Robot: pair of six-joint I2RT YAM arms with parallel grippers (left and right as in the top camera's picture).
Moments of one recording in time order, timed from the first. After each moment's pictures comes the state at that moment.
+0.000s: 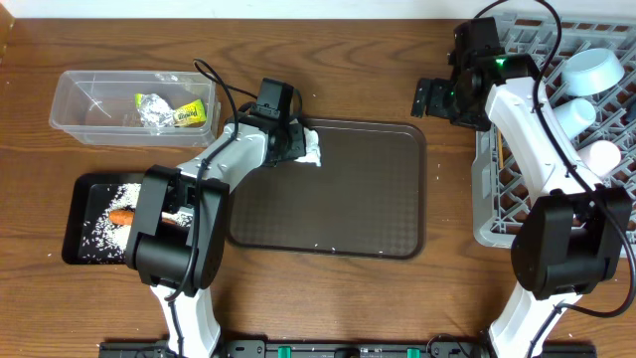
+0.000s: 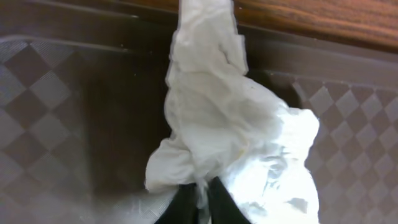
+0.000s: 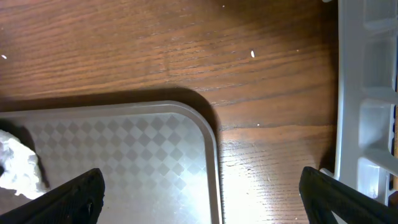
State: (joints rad) left arm -0.29 2.00 1.27 -0.44 0.10 -0.39; right arm 0.15 1.96 1.69 -0.96 -0.07 0.37
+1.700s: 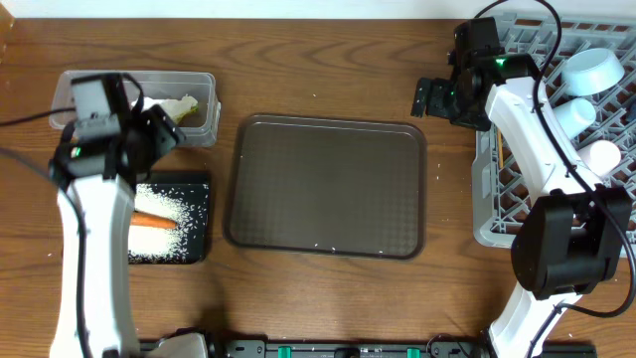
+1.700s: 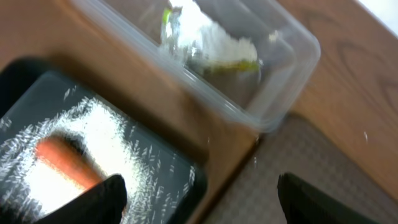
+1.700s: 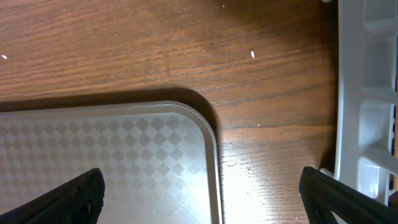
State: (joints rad) left arm 0.20 1.37 1.27 -0.88 -0.03 -0.46; right arm 0.15 1.96 1.69 -0.96 -0.07 0.37
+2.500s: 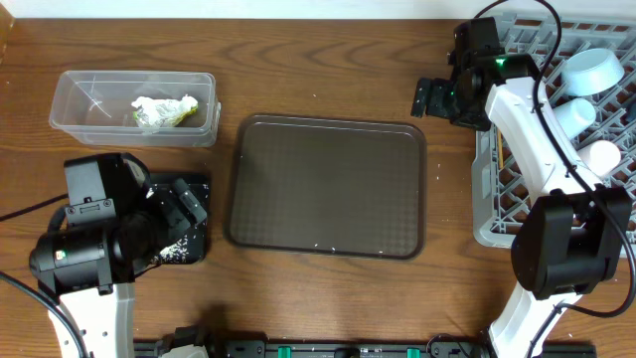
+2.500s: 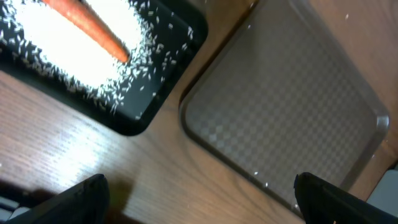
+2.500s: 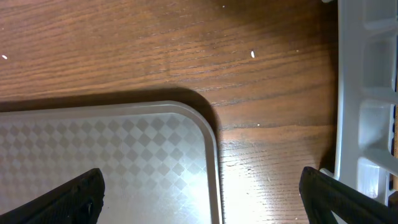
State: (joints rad) left arm 0.20 1.01 1.17 -1.33 0.17 -0.48; right arm 0.15 1.96 1.69 -0.96 -0.07 0.37
